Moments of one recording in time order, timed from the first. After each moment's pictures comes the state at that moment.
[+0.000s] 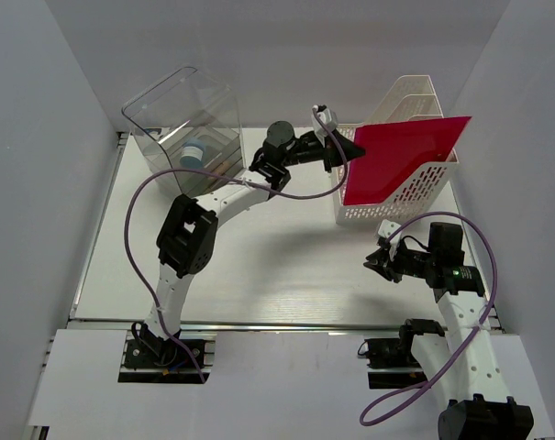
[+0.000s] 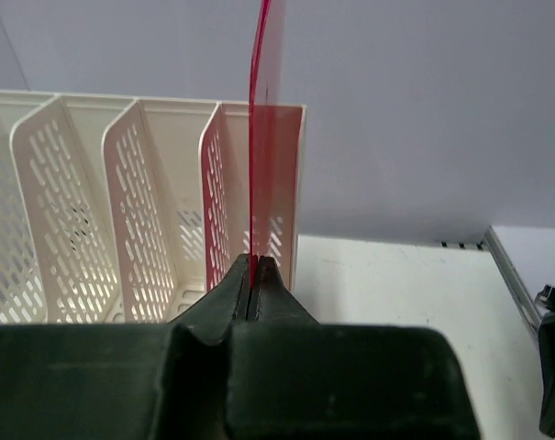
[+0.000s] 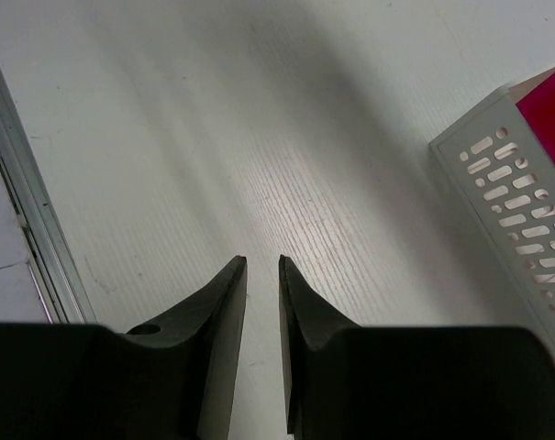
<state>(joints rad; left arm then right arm) -0.68 2.15 1.76 0.70 0.77 -0.21 -0.03 0.69 0.59 -0.75 -0.93 -0.87</state>
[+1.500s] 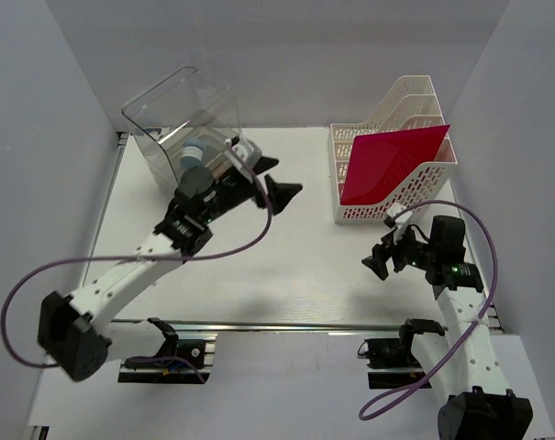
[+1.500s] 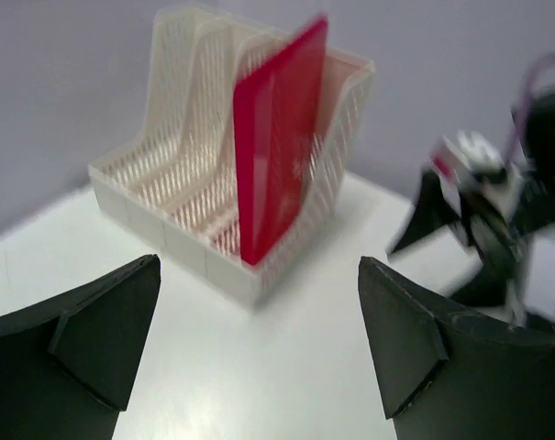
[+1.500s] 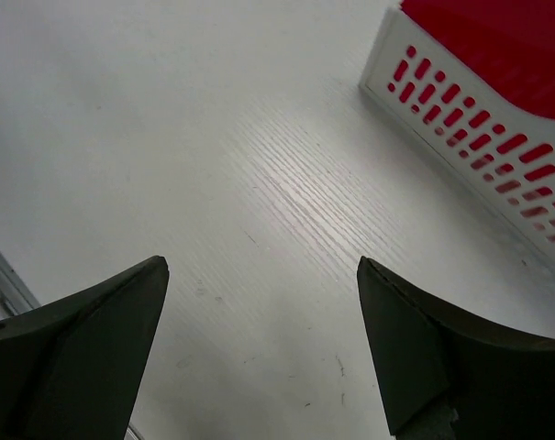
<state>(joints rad) -0.66 1.25 1.04 0.36 0.32 -0.11 -0.05 0.72 0.59 -0.59 -0.79 -0.58</state>
